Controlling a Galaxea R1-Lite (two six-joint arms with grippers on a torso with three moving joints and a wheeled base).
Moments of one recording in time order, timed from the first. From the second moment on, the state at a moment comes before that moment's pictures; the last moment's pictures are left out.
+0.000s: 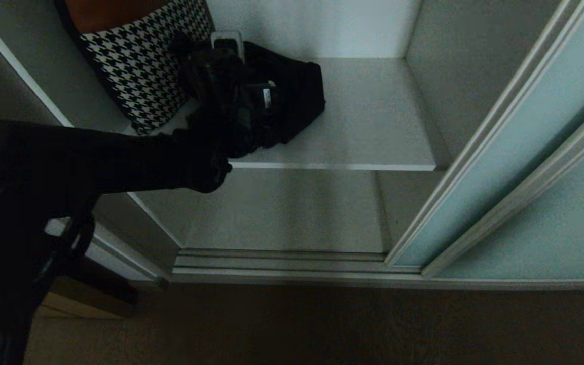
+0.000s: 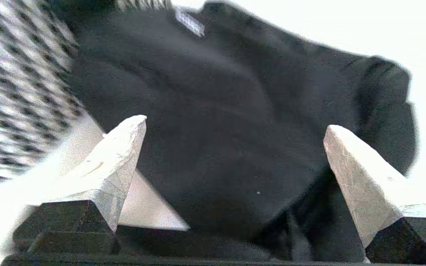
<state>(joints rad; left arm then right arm) -0.48 2.13 -1.79 -0.70 0.54 0.13 0.01 0.00 0.00 0.00 0.00 0.00</state>
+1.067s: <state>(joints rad) -0.38 1.06 -0.66 -0.68 0.65 0.18 0.01 0.00 0.00 0.00 0.00 0.00</state>
